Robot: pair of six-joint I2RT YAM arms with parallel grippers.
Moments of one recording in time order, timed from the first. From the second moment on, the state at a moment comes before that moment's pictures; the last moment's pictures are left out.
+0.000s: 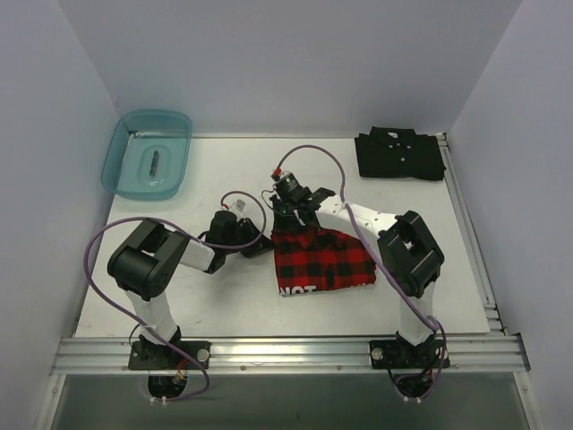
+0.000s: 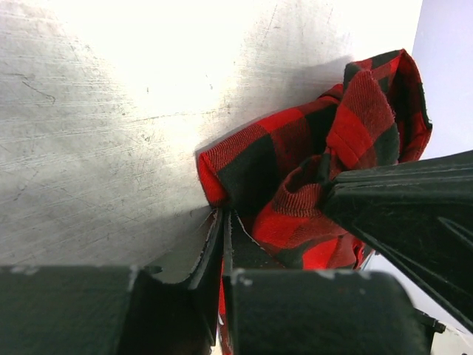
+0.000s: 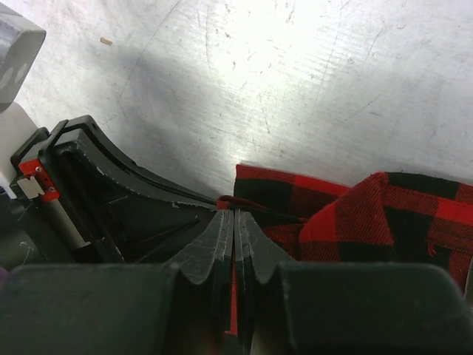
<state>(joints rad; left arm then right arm) -0.48 1.82 0.59 0.66 0.37 -1.00 0.75 1.93 1.38 -0.39 0.00 0.48</state>
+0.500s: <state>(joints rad) -0.48 1.68 0.54 0.58 0.35 -0.98 0.69 1.86 1.41 -0.48 0.12 0.46</state>
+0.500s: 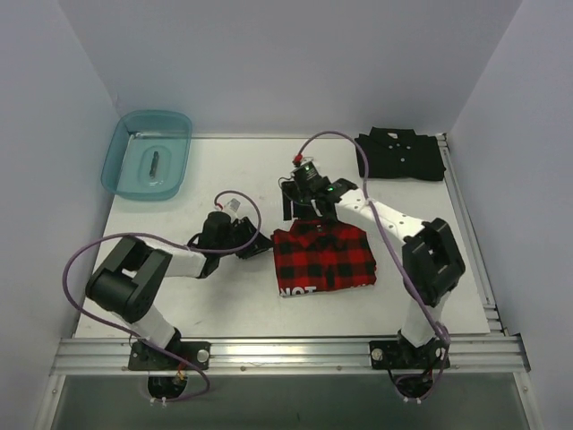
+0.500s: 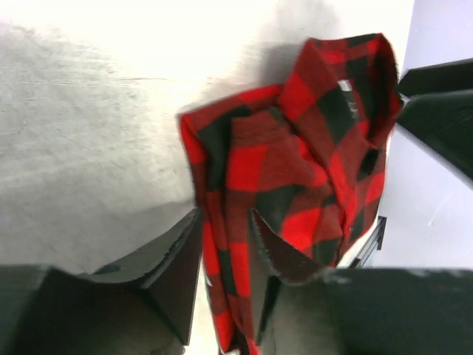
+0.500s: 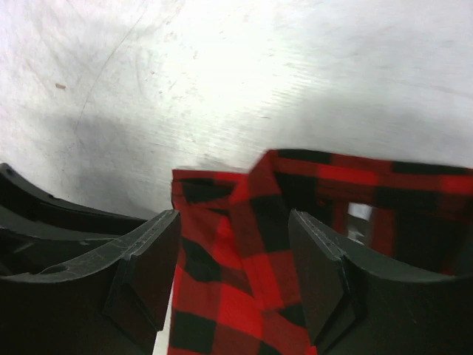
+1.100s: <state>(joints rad) -0.66 1.49 0.76 0.17 0.15 -0.89 0.38 1.36 0.85 -0.47 -0.03 0.52</state>
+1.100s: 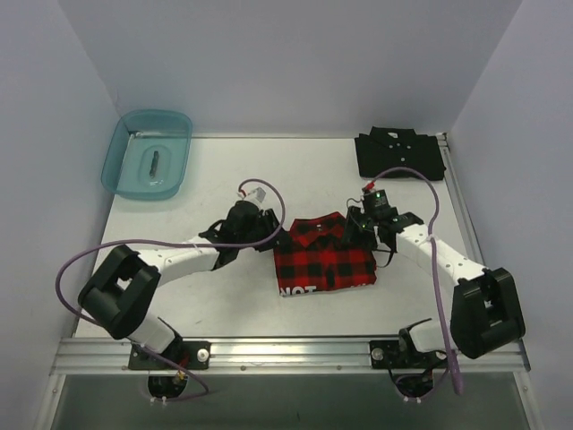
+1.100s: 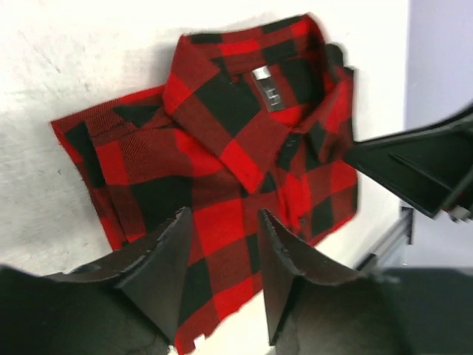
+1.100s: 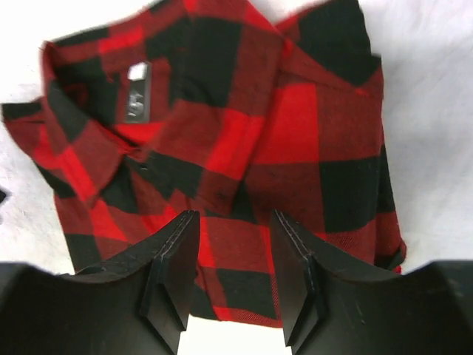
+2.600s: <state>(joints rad) -0.90 1.76 1.07 -0.25 -0.18 -0.72 -0.18 1.32 0.86 -0.34 -0.22 0.76</state>
